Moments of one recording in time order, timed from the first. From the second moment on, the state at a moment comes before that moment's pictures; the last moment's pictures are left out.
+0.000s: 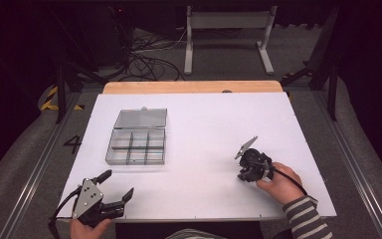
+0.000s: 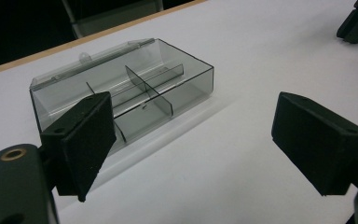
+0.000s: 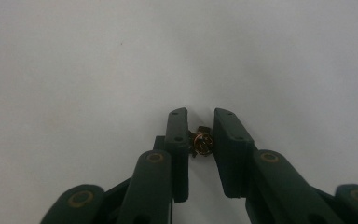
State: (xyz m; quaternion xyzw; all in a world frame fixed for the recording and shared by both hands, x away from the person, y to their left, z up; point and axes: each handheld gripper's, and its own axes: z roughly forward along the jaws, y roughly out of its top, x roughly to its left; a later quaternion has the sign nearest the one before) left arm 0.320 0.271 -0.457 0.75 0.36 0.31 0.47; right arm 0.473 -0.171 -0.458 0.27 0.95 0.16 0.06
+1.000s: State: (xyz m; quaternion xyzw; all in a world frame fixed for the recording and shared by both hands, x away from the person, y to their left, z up) left arm 0.320 0.272 -0.457 0.75 0.36 0.31 0.47; right arm 0.464 -0.180 -0.433 0.27 0.93 0.24 0.11
